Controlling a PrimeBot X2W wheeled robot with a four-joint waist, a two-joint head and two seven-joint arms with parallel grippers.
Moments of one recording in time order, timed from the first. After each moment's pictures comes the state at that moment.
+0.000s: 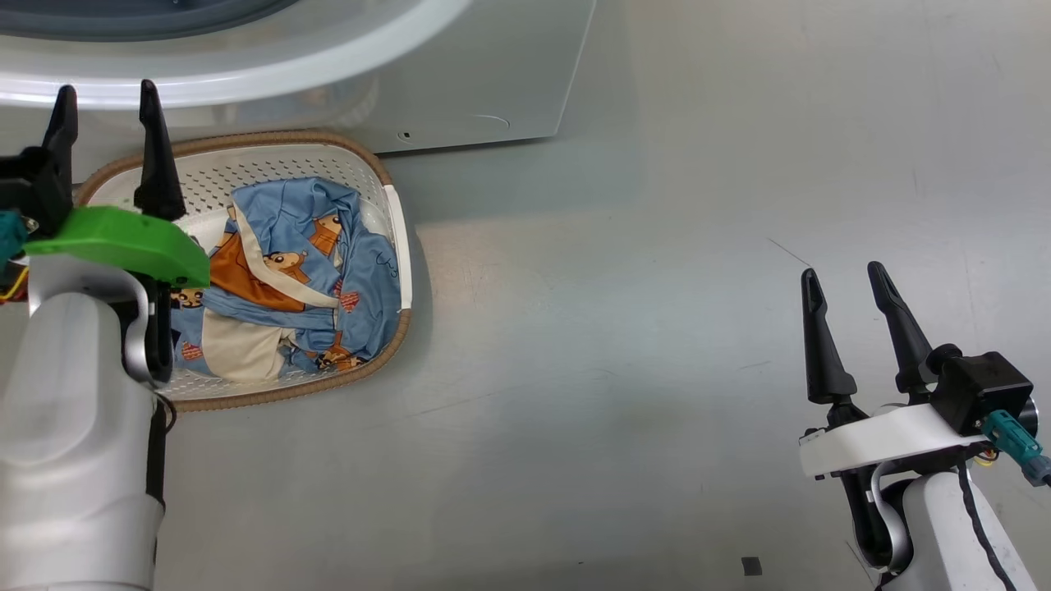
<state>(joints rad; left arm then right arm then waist) -0.67 0.14 0.00 0.59 -0.25 -0.08 -0.25 -0.12 -0.06 0.11 0.12 0.22 0.13 -0.26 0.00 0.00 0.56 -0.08</state>
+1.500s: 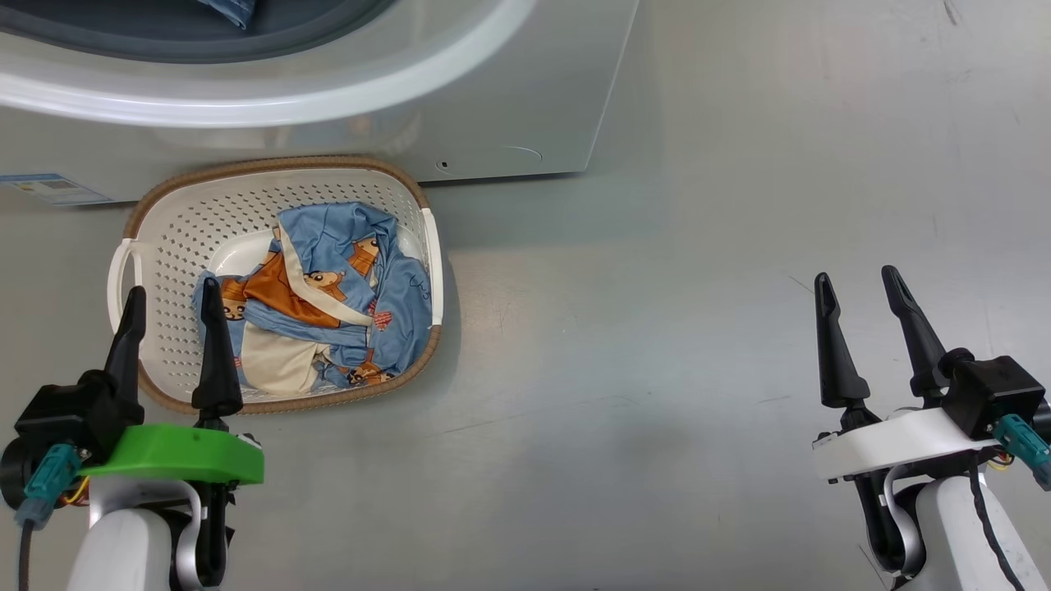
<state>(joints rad) -0.12 0.08 0.01 0.05 -0.33 -0.02 -0.16 -0.11 -0.09 0.10 0.11 0.21 0.13 -0.26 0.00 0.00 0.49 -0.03</state>
